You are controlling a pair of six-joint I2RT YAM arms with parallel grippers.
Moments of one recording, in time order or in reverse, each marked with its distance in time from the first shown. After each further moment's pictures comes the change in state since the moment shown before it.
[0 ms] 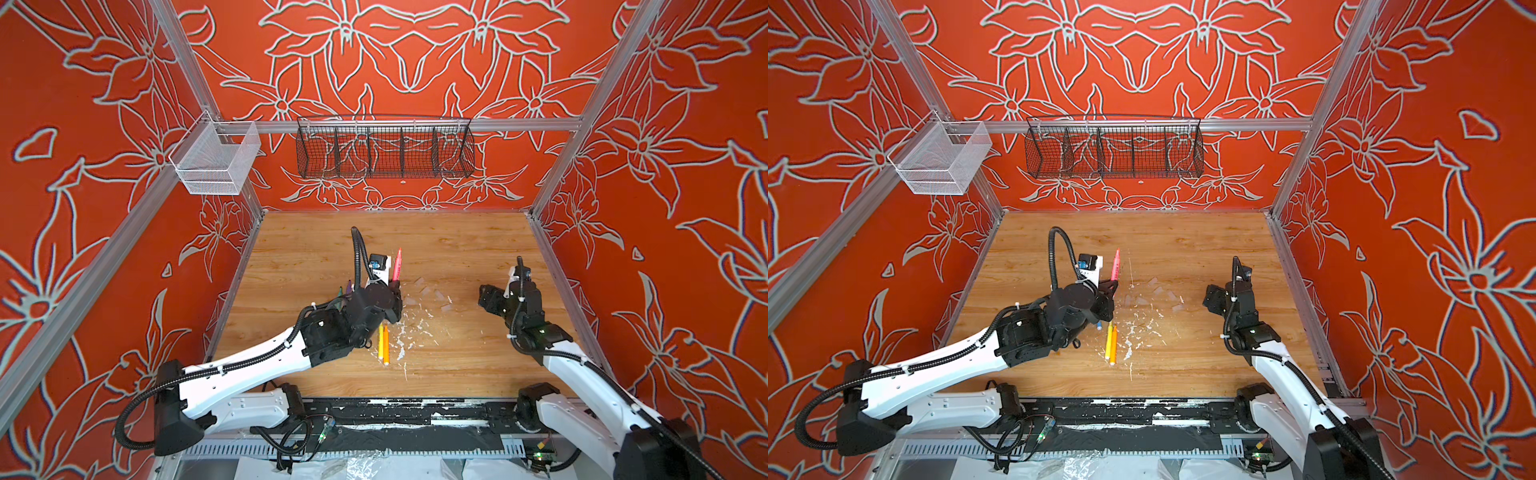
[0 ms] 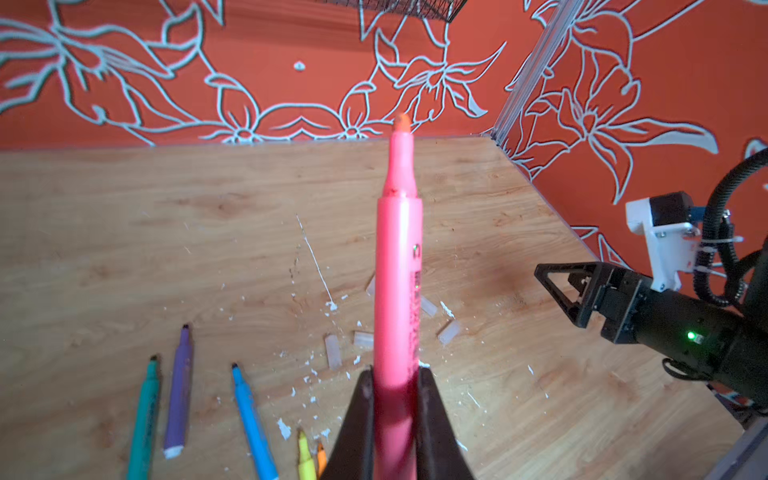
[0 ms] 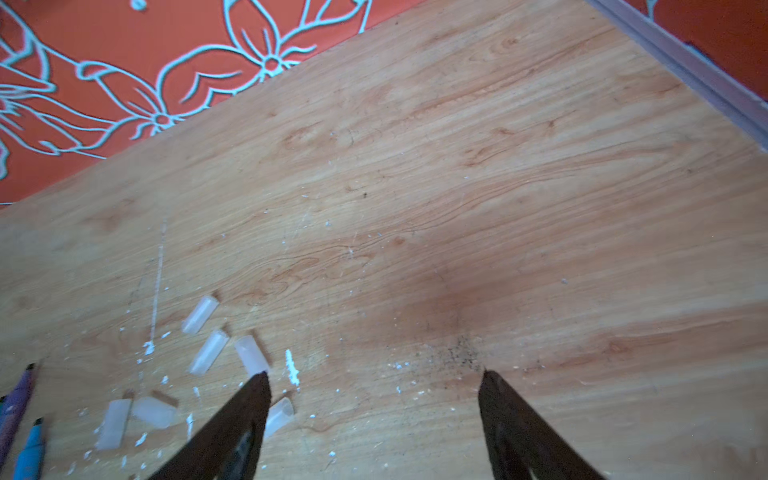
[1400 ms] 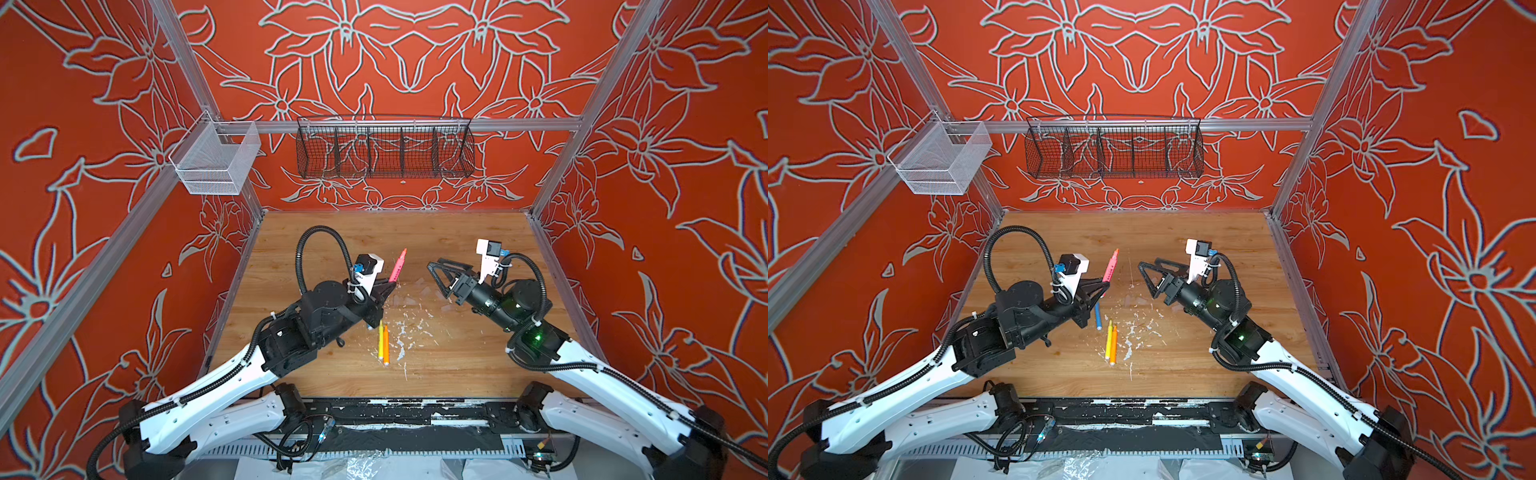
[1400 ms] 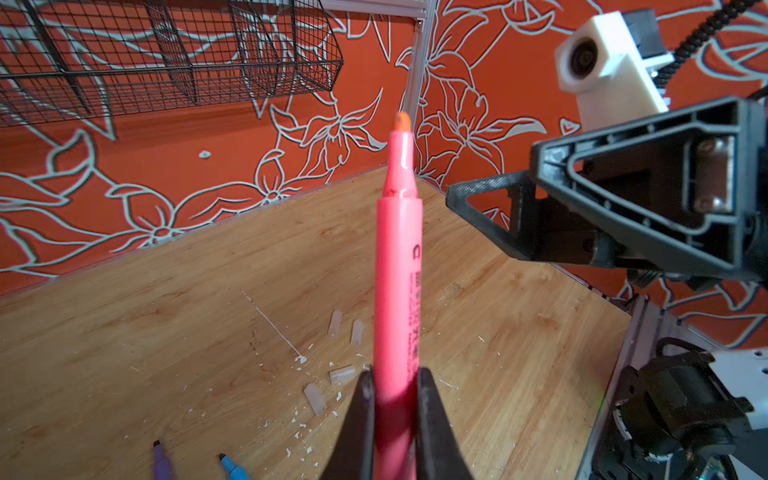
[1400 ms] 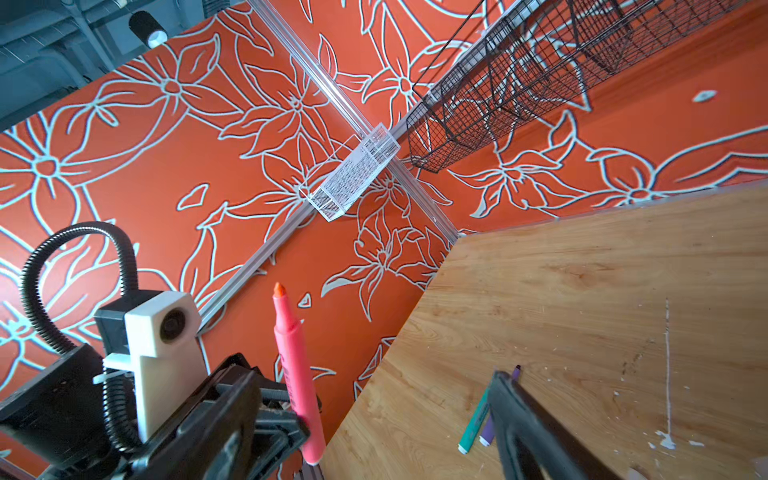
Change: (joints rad) left arm 0.141 -0.213 -0.069 0.050 0.428 0.277; right arm 0.468 0.003 0.204 0.530 -0.294 0.280
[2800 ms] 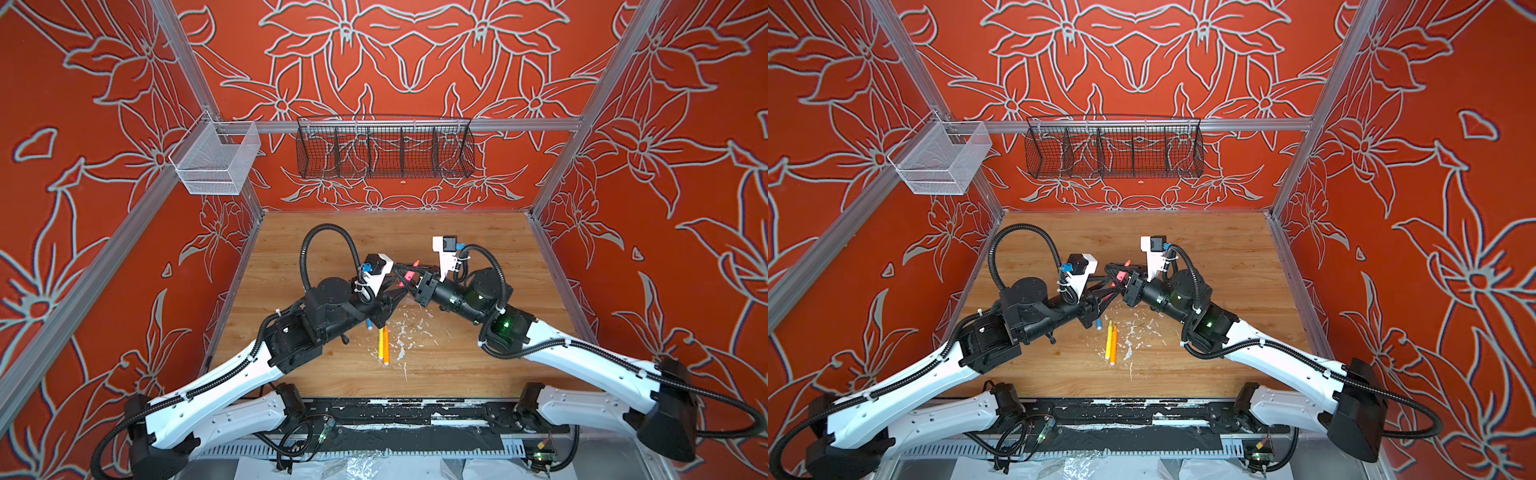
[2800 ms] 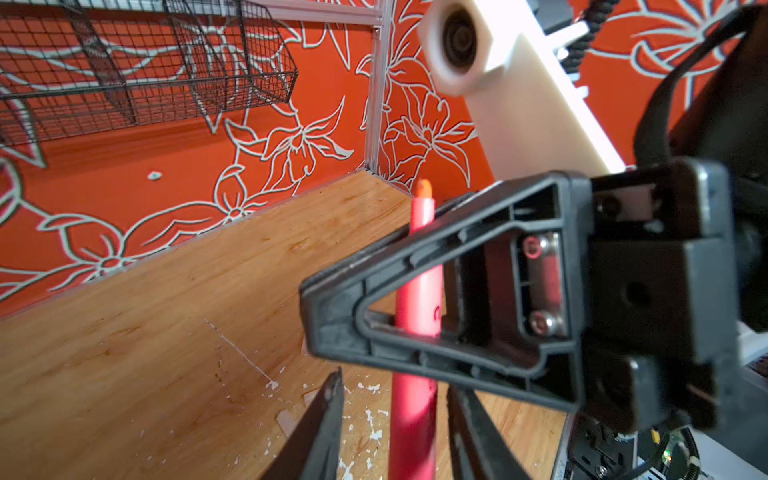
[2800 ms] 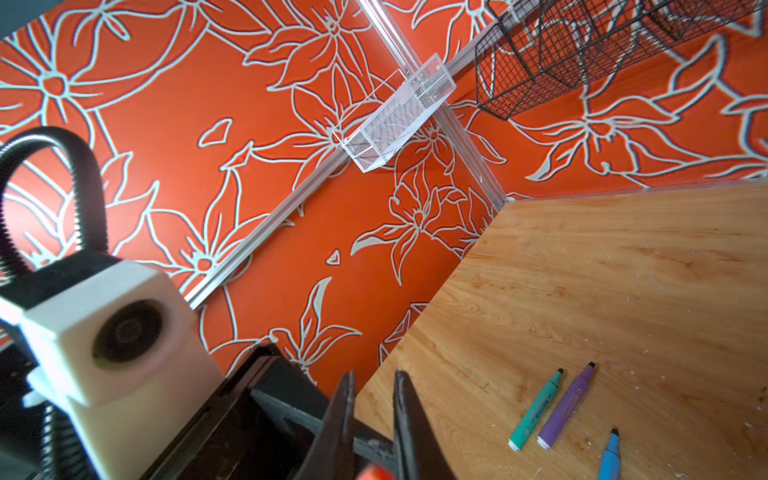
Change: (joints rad) left arm 0.001 0.029 0.009 0.055 0.082 0.036; right arm 0.214 0.245 0.192 0.004 0.036 -0.077
